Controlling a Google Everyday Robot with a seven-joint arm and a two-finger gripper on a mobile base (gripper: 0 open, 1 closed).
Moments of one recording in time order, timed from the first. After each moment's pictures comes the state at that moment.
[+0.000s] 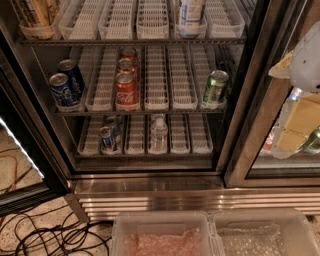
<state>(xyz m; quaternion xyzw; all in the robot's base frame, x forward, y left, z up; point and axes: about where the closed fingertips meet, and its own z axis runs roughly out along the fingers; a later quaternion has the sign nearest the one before) 0.438 -0.217 0.976 -0.60 0.78 -0.03 0.16</state>
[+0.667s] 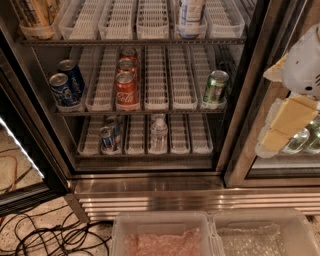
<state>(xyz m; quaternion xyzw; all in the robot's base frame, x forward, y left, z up) 0.441 -0.198 0.974 -0.58 0.80 0.00 0.19</state>
